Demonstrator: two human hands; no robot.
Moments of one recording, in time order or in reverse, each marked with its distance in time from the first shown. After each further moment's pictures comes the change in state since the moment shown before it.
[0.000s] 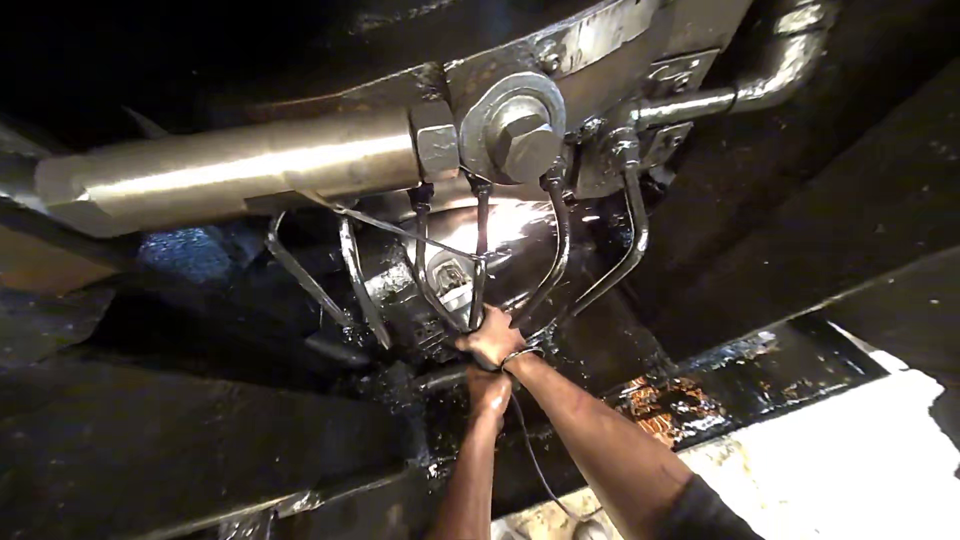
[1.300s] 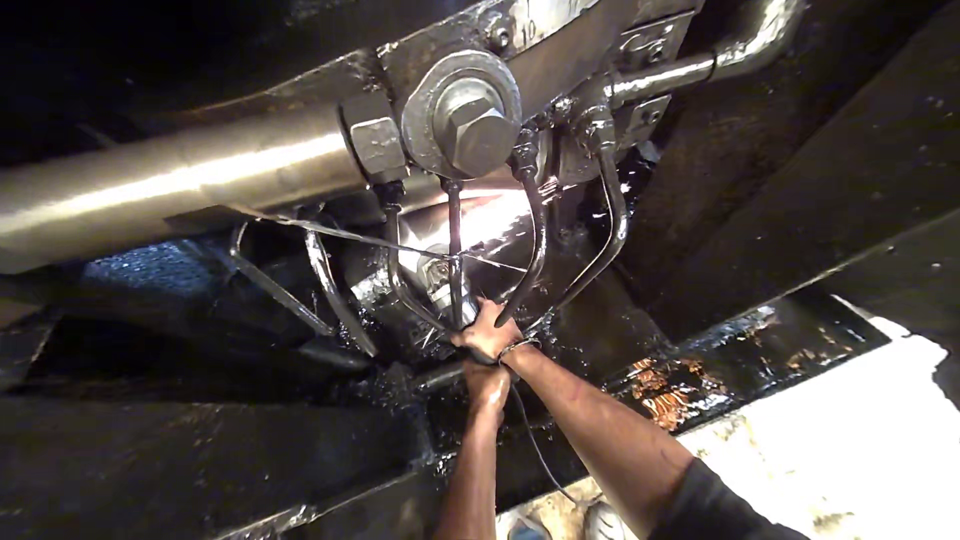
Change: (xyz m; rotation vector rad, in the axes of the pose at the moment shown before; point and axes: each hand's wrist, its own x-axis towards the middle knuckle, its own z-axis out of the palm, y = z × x) left_hand 0.005 -0.001 0.005 0.052 0.016 0.013; right_hand 0.022 0.013 0.004 0.009 0.034 -0.079
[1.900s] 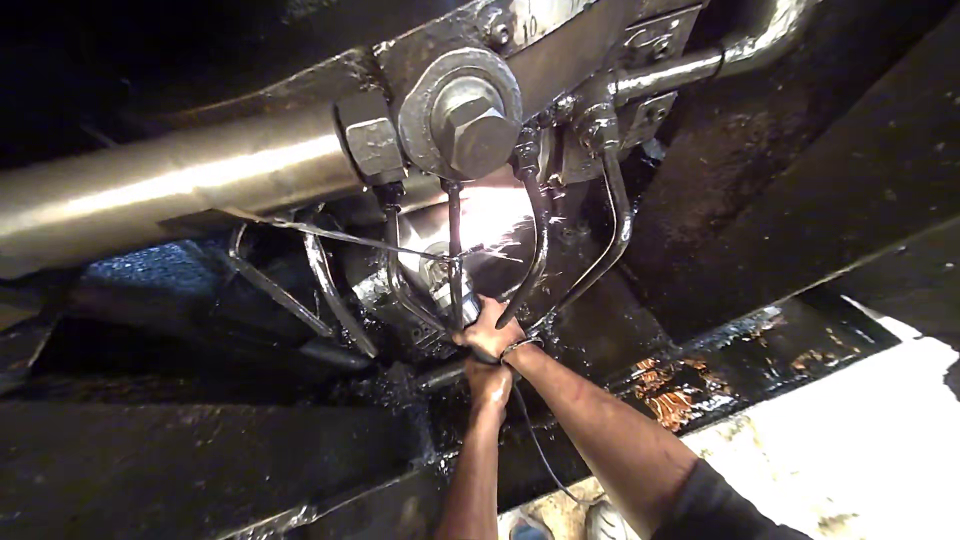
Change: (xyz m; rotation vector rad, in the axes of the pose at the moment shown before) left_hand 0.005 -0.004 0.003 -0.008 0.010 0.068; right_hand 0.001 0.001 -0.001 0.005 0.011 -0.016
